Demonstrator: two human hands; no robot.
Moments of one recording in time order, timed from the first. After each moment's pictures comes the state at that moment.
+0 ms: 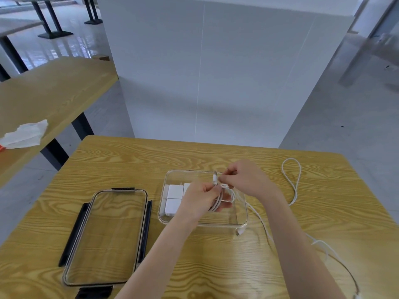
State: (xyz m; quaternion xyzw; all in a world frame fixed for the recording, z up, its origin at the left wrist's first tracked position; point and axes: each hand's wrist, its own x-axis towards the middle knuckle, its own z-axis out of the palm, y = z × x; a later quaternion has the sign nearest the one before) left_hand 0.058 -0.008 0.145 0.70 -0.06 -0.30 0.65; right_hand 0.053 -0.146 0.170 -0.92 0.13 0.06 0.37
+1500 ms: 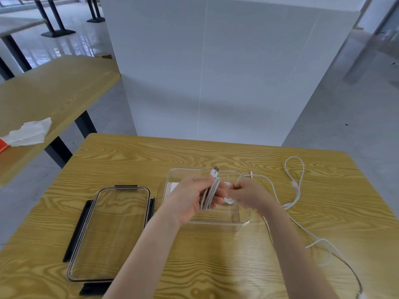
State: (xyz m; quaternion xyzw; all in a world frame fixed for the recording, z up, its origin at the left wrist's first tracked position) left_hand 0.067 0.017 0.159 0.60 -0.04 -0.39 0.70; right_hand 0.041 -0.159 0.117 -0.84 0.19 0.15 0.49
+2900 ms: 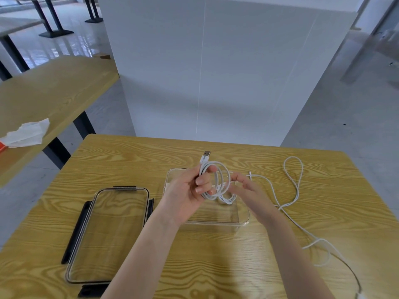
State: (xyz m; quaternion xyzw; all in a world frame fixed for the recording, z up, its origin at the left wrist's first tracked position) left_hand 0.075 0.015 0.151 0.37 -0.04 -0.37 0.85; right_hand 0.031 -0.164 0.097 -0.77 0.14 0.05 0.62
